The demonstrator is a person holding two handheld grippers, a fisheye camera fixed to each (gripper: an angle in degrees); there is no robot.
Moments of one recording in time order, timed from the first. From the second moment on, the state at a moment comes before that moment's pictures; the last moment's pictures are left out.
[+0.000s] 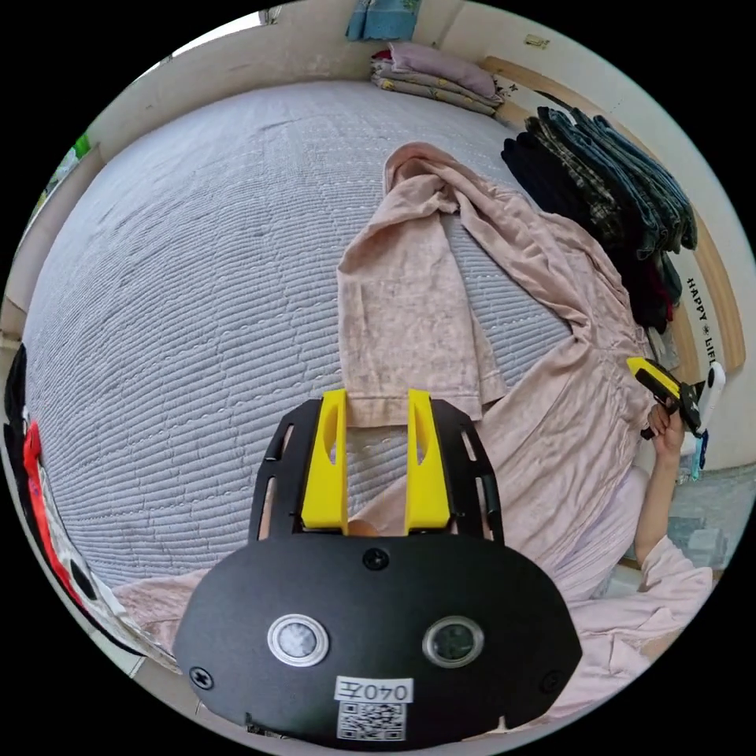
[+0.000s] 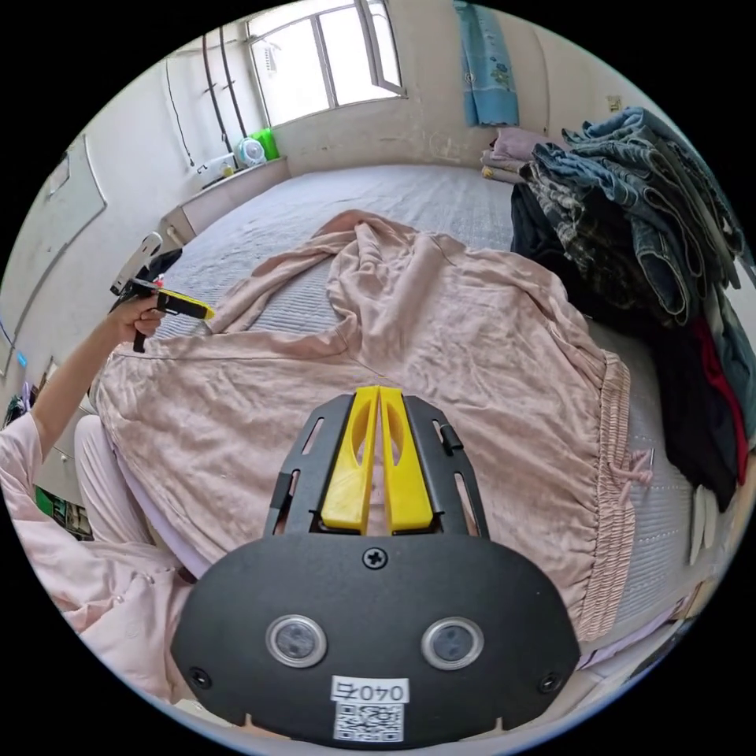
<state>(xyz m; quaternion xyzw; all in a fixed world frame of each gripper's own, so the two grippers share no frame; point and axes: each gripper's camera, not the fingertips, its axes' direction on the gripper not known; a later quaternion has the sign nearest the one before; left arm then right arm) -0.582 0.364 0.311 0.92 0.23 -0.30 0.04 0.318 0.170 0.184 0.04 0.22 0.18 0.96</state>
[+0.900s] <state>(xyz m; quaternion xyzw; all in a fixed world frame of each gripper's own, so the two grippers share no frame) -0.664 0.372 0.265 0.48 0.03 -0.81 0.35 0.290 0.119 0.236 -0.01 0.25 0.18 0.95</state>
